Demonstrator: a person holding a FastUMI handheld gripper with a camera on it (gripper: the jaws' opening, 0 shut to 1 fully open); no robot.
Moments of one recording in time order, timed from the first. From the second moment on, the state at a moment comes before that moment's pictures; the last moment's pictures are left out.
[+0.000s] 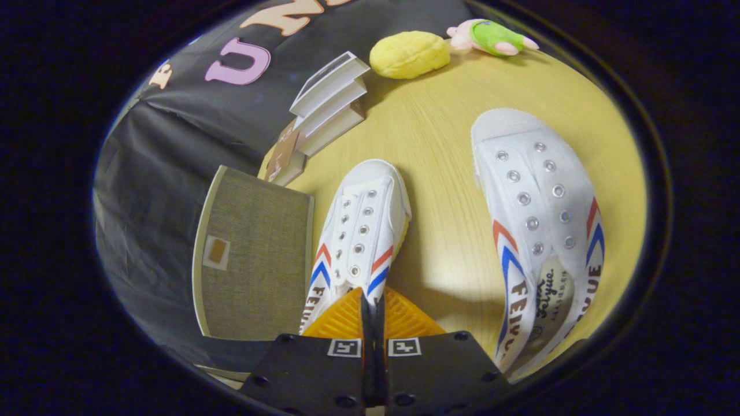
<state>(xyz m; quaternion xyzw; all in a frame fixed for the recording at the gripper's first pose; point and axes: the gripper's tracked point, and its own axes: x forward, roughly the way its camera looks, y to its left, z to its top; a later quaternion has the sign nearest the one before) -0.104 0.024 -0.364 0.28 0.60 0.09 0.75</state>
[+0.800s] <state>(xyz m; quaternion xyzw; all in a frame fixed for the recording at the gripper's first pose) -0.067 0.053 -0.260 0.32 0.53 0.11 0.78</state>
